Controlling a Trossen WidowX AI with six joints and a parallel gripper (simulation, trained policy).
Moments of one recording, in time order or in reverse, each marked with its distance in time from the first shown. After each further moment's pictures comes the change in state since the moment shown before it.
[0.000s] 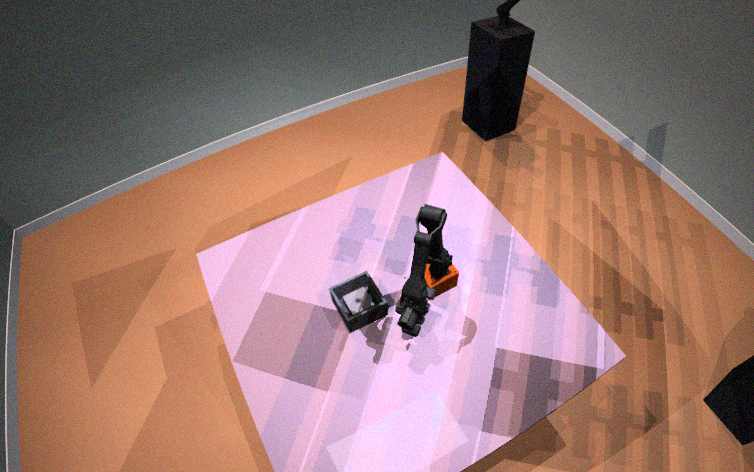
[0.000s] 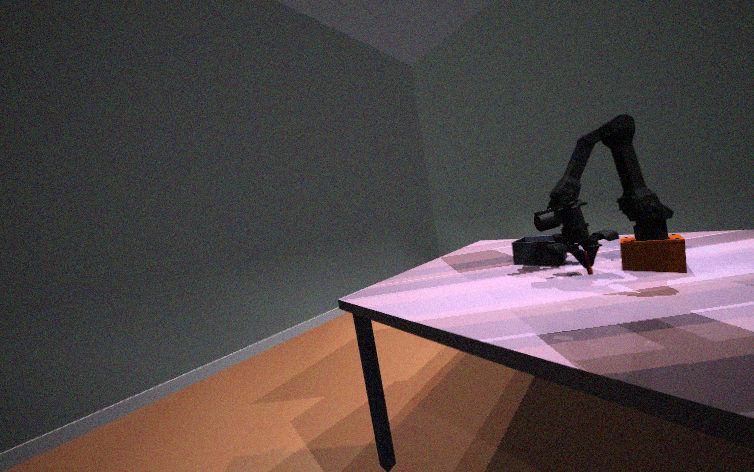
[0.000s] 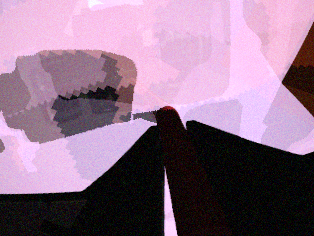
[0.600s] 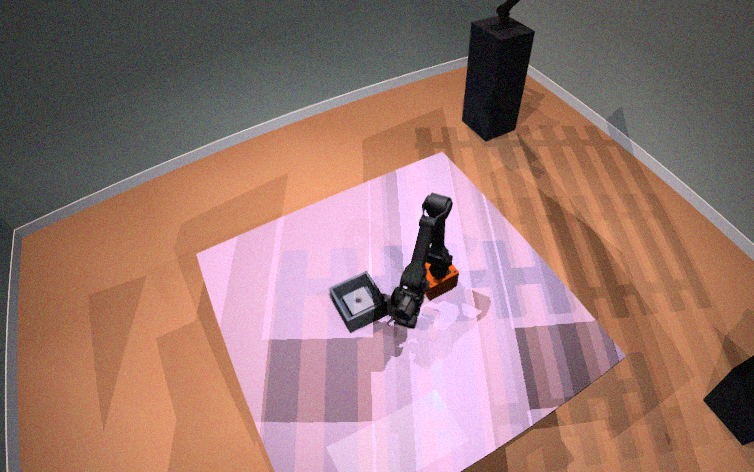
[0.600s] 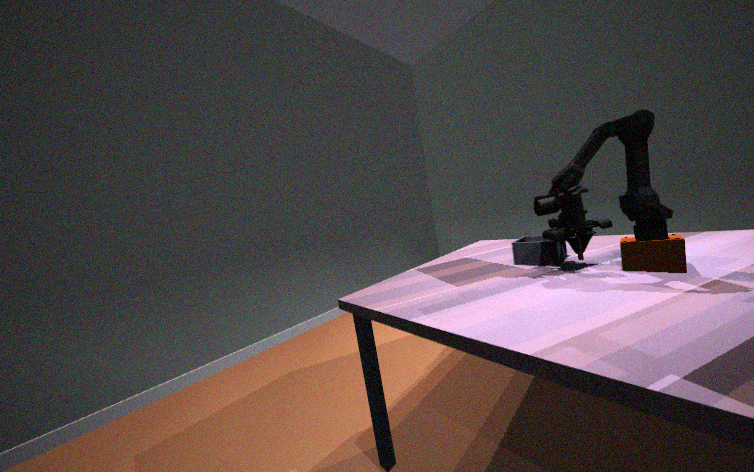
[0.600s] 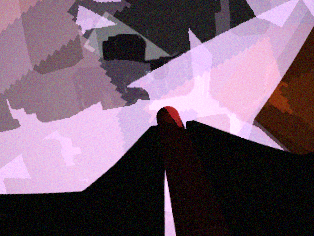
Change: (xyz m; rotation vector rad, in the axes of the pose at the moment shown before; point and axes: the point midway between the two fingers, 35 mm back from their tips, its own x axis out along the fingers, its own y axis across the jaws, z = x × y) arm -0.044 -0.005 0.024 -0.095 -0.115 0.067
